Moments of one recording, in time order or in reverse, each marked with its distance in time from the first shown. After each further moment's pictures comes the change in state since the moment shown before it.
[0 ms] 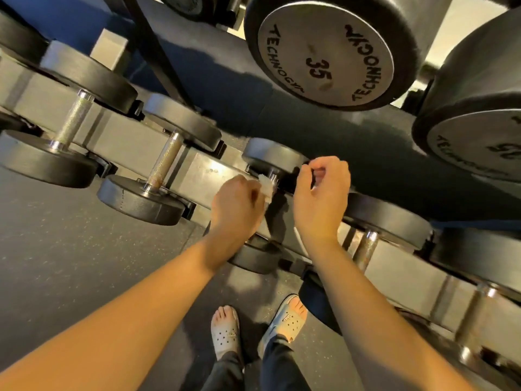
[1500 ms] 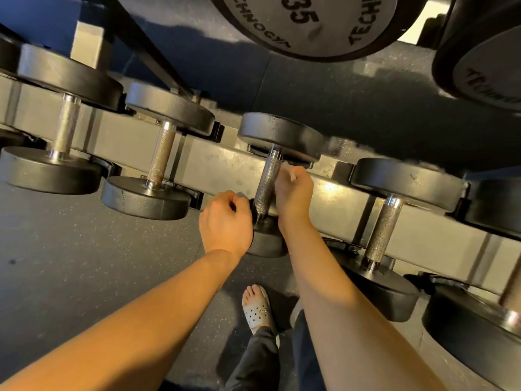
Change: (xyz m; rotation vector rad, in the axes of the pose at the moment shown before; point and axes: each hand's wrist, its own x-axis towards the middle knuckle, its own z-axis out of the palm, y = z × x) left_hand -0.042 -0.024 0.013 -0.272 0.067 -0.351; right_hand -0.027 0.038 0.080 0.499 -0.129 0.654
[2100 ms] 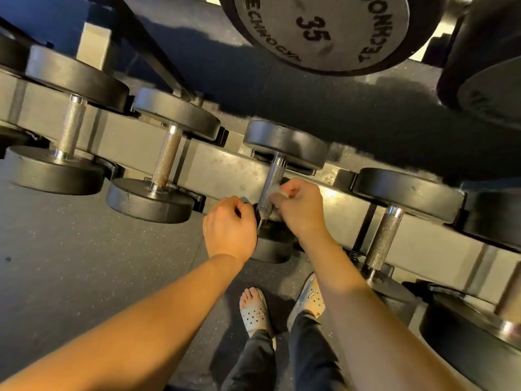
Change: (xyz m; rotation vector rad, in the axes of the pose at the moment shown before) left_hand 0.002 -0.005 0.001 0.022 -0.009 0.036; right_hand -0.007 -0.006 -0.029 -0.342 -0.200 -0.129
